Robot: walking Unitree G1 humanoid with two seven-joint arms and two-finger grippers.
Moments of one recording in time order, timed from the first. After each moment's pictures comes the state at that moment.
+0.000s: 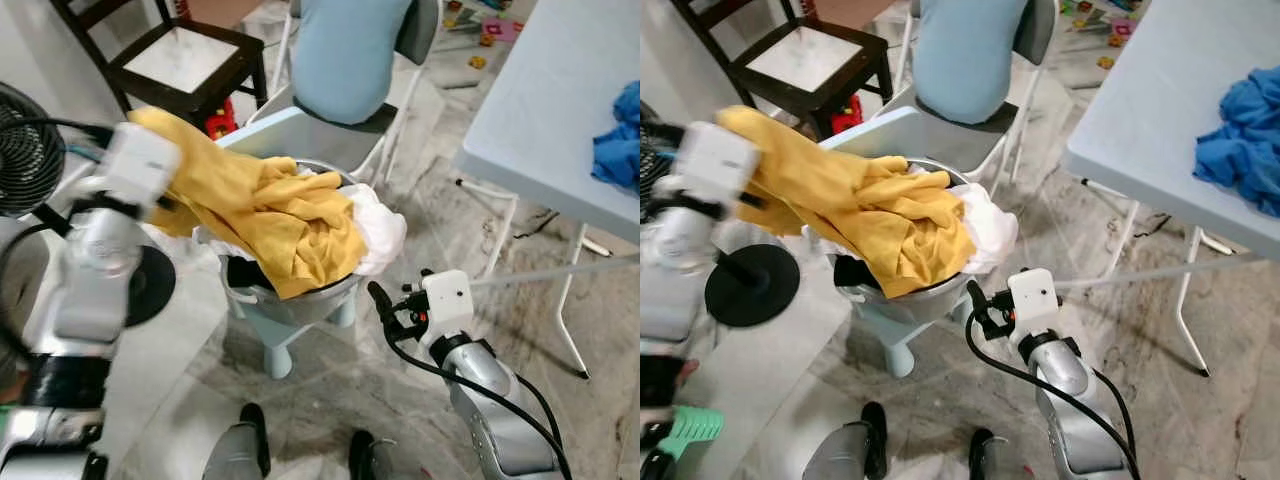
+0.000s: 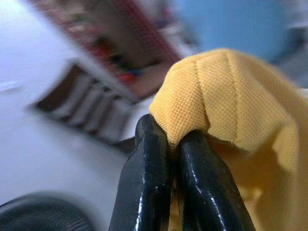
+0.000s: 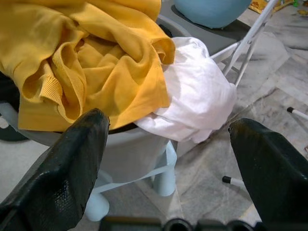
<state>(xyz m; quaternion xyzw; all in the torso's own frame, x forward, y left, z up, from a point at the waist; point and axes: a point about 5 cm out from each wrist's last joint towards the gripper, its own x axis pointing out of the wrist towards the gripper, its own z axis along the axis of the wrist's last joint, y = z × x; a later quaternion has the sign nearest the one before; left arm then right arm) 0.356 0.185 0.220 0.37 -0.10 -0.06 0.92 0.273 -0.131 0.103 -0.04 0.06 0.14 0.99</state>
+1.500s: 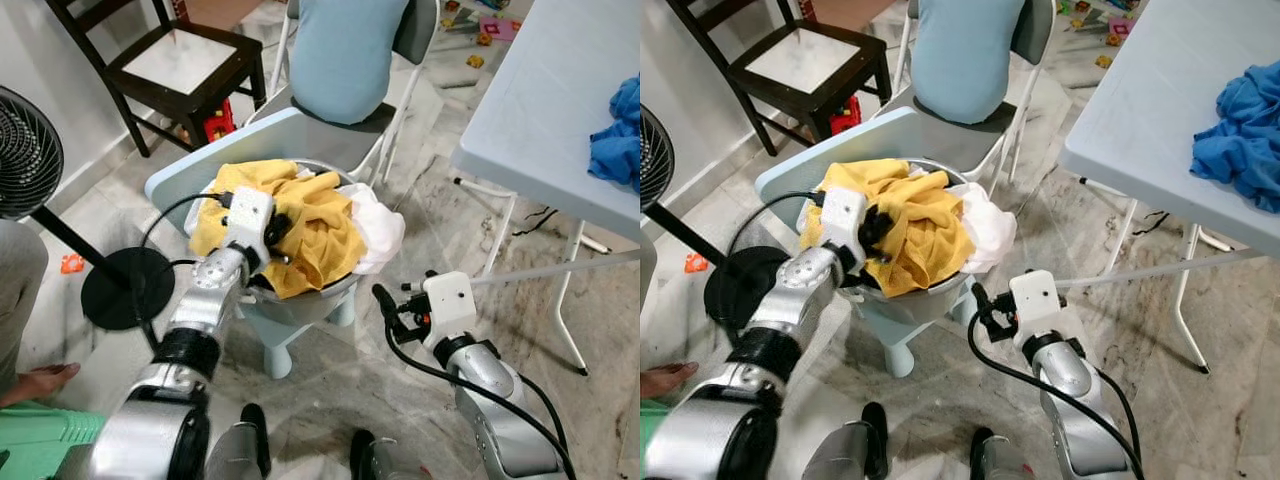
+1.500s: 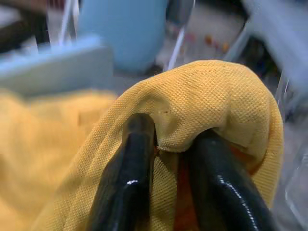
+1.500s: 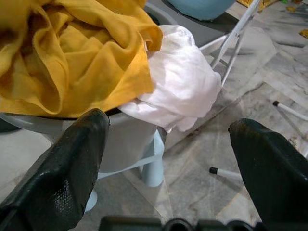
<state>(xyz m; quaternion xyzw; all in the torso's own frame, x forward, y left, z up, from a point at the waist) 0.388 0.117 0.171 -0.06 0.00 -0.19 0.98 0.272 -0.137 0.100 -0.07 0.08 0.14 0.99</state>
